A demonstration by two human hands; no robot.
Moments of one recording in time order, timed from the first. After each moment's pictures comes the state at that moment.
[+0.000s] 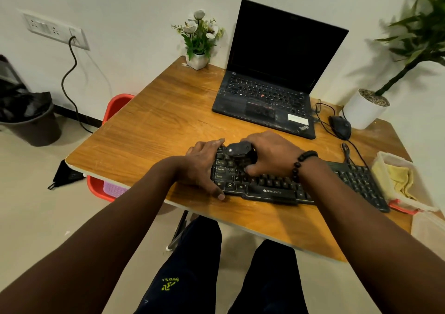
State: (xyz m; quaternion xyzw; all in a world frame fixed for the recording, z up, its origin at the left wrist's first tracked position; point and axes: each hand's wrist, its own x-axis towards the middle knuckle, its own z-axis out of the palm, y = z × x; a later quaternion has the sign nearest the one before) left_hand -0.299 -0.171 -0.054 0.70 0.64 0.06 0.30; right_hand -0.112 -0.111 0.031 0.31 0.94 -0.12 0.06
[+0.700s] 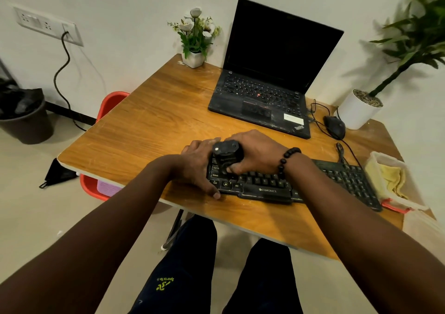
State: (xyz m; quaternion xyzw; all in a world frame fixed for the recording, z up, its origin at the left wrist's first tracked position) left_hand -0.300 -0.166 -0.062 0.70 0.65 0.05 0.29; right_hand -0.128 -0.110 0.025 0.29 0.94 -0.15 0.06
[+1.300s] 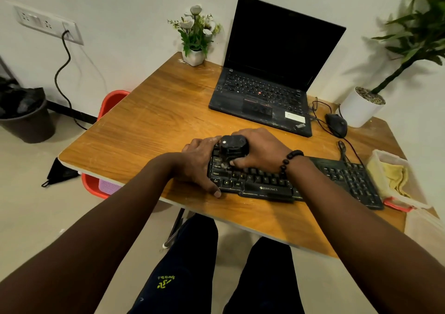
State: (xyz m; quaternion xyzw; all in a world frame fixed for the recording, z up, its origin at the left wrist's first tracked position) left_hand -0.300 -0.167 -0.057 0.70 0.65 0.06 0.30; right_hand -0.122 -0.102 0.013 0.32 0.94 -0.15 0.00
